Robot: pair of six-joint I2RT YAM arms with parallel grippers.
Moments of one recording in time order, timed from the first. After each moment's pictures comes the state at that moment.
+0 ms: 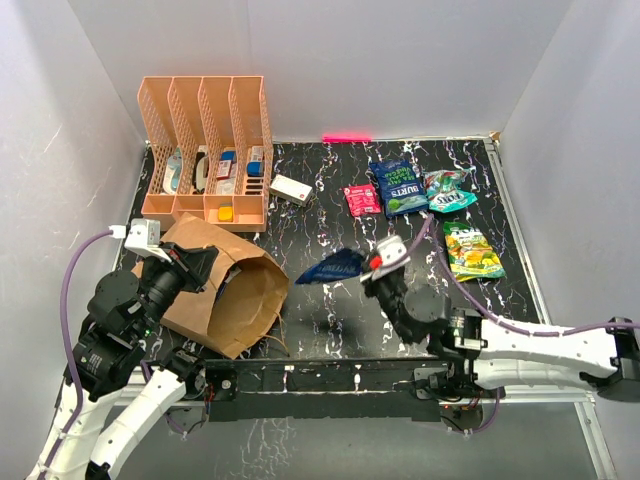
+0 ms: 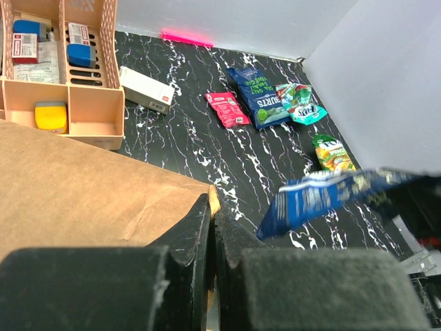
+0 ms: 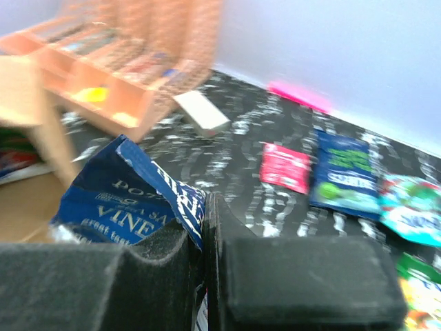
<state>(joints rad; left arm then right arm) -0.48 0.40 0.90 -0.62 -0.07 -0.45 1.39 0.80 0.61 0.25 0.88 -0.17</state>
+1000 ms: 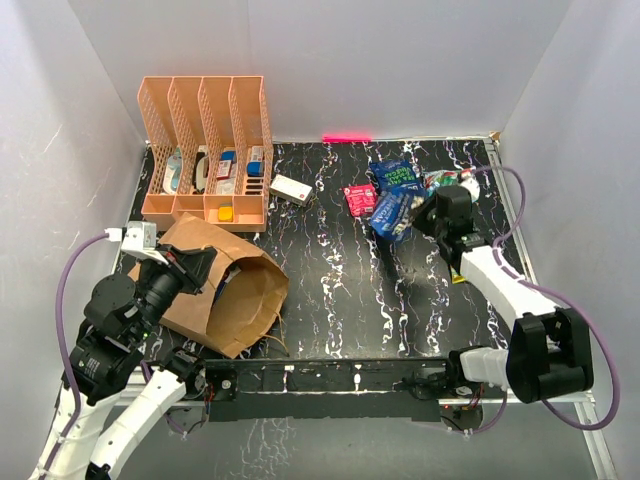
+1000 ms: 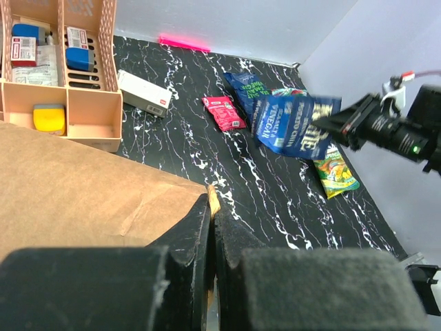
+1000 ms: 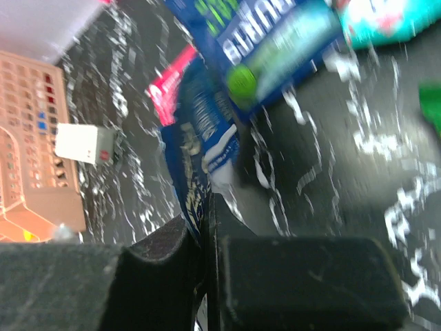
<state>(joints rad) -0.48 0.38 0.90 -0.62 -0.07 -0.46 0.17 1.27 0.85 -0.06 0.08 0.71</state>
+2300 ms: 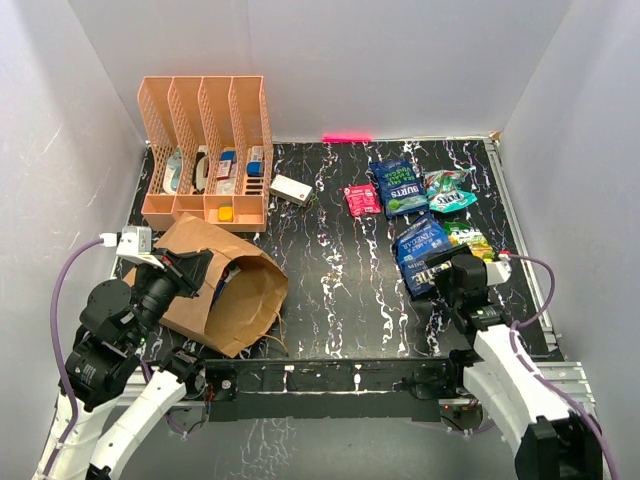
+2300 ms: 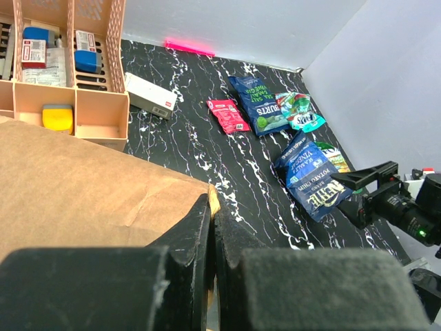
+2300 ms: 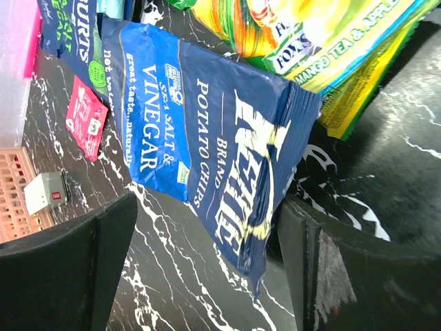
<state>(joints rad) -0.48 0.35 0.90 -0.64 -0.09 -0.46 0.13 0.73 0.28 -0.16 0.29 1.11</state>
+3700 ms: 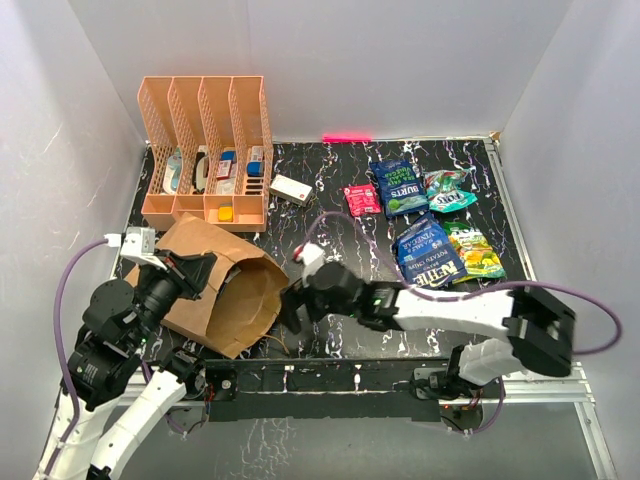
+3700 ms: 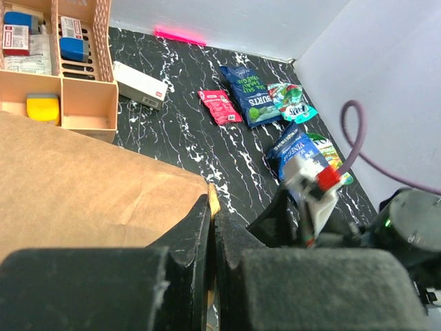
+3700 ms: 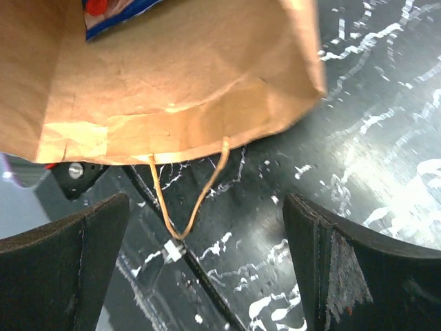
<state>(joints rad) -0.48 0.35 0.89 -0.64 -0.06 -0.48 1.12 1.33 0.78 0.02 0.01 0.47</state>
